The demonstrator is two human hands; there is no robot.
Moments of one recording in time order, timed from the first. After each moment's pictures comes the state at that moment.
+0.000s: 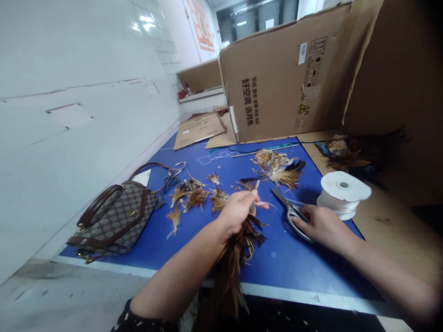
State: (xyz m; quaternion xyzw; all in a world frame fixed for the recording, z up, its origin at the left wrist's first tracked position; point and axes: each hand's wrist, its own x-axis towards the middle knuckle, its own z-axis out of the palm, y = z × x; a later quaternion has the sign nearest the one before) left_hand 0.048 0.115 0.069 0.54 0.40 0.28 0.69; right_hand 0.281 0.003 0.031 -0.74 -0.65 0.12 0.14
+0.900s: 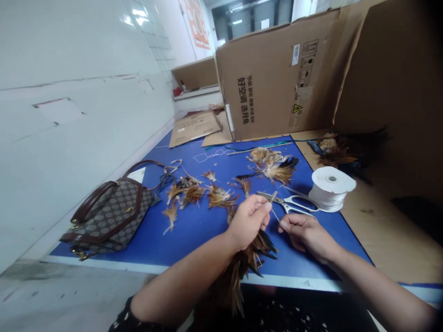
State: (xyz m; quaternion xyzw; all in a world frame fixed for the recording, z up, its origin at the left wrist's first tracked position) left_hand 0.055 0.058 0.065 0.57 0.32 0.30 0.69; right_hand 0.237 -0.029 0.014 -0.55 -0.39 0.59 0.45
